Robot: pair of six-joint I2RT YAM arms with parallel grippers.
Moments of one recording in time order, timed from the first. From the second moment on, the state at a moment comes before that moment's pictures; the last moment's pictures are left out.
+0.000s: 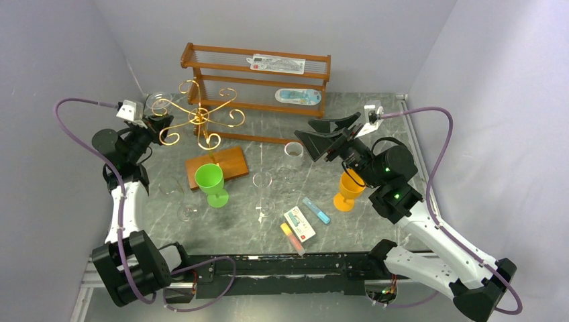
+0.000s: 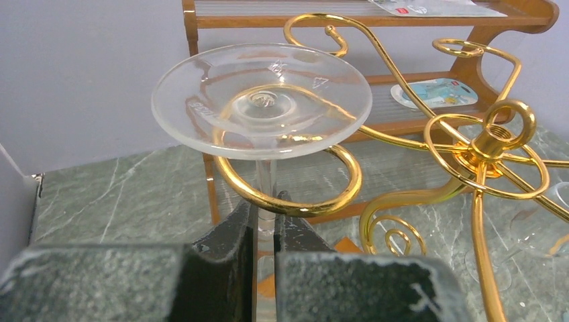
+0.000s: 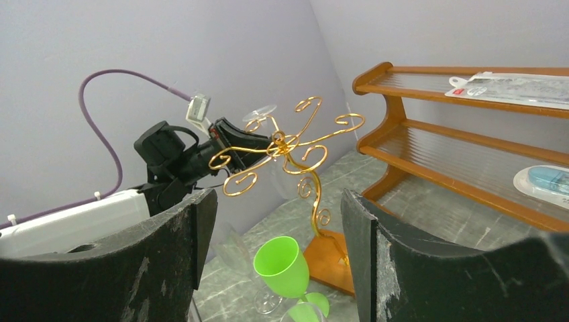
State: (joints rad) left arm 0.40 1.13 0.73 0.51 0.81 -0.16; right arm 0.71 0.87 0.89 0.34 -0.12 0.47
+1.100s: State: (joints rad) left arm 0.42 0.98 0.58 0.58 0.69 -0.18; right arm 0.71 0.92 0.89 0.34 -0.14 0.47
